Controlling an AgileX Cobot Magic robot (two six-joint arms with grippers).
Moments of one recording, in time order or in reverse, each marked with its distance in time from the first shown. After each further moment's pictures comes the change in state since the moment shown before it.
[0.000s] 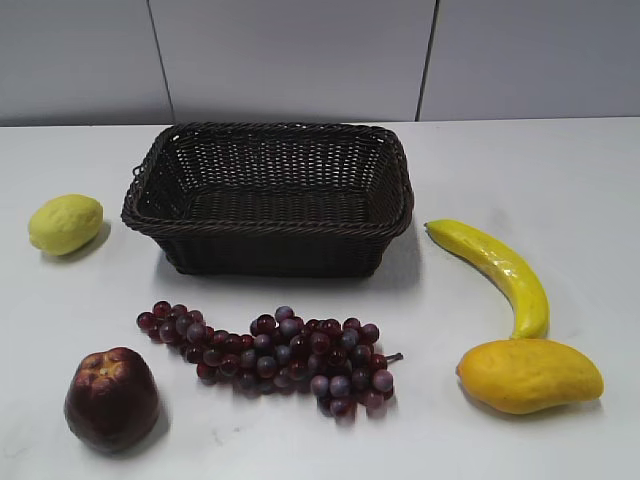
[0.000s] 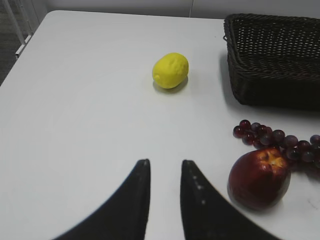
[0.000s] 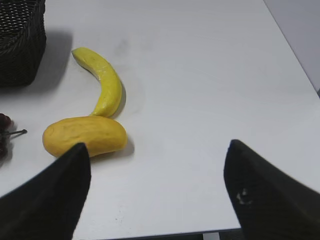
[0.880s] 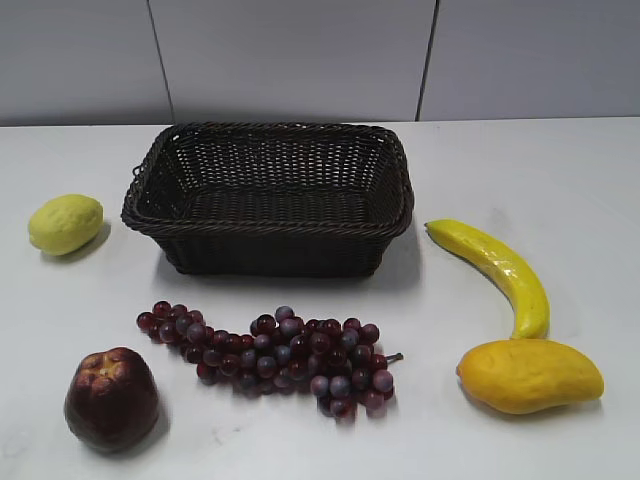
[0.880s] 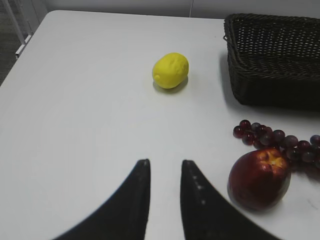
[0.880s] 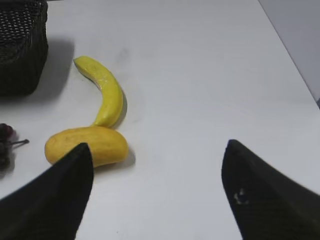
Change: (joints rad) left arm 0.000 0.000 0.000 0.000 0.000 0.000; right arm 0.000 0.206 -0.030 0.000 -0.210 0.000
